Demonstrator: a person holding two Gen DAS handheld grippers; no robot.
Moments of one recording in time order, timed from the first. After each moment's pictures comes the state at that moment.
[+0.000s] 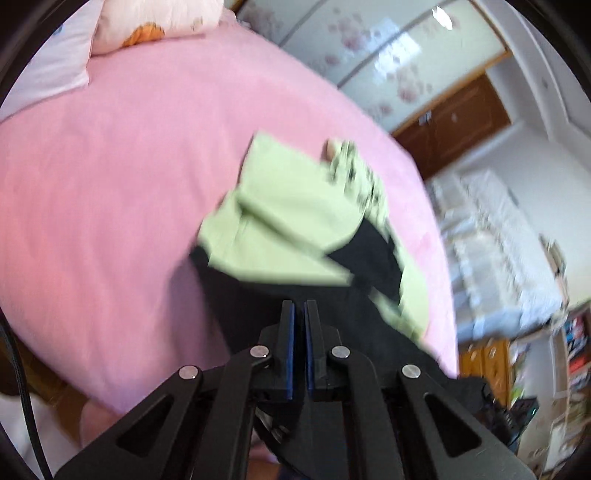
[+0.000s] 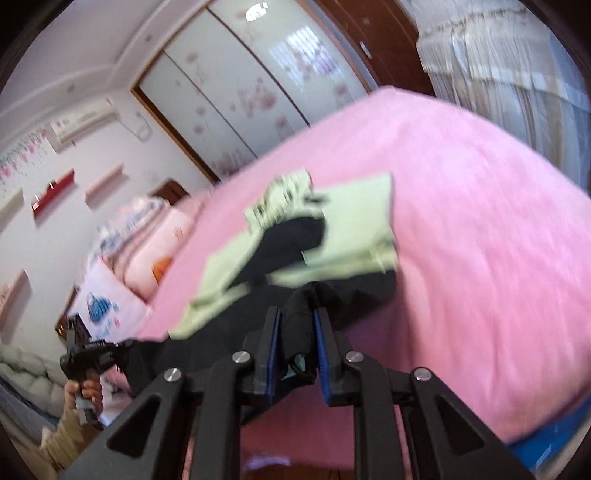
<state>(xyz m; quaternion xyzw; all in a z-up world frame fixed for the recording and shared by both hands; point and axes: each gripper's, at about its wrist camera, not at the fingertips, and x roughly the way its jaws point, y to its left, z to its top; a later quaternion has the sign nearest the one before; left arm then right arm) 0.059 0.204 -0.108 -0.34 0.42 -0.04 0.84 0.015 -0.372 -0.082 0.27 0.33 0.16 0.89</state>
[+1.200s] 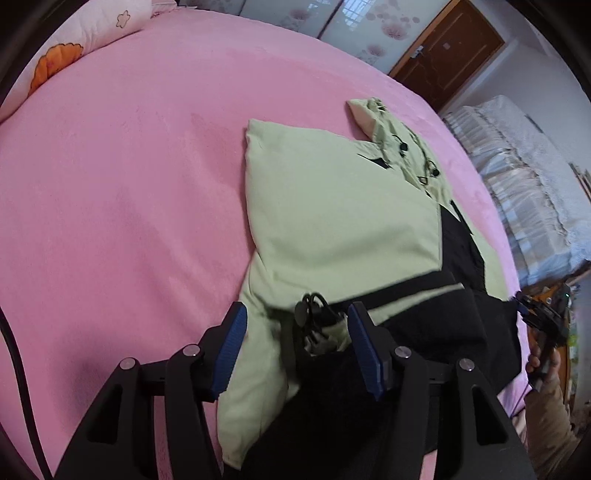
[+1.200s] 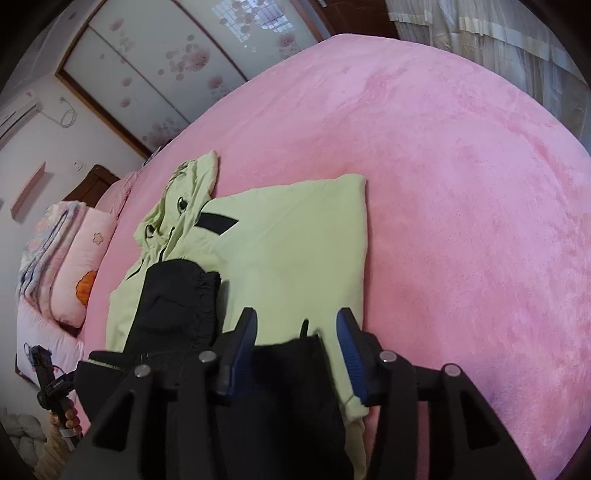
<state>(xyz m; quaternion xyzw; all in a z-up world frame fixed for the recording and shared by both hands) 0.233 0.231 -0.213 -0.20 0.50 -0.09 0.84 0.258 -0.397 -0.193 0.24 0.48 0.09 0.84</state>
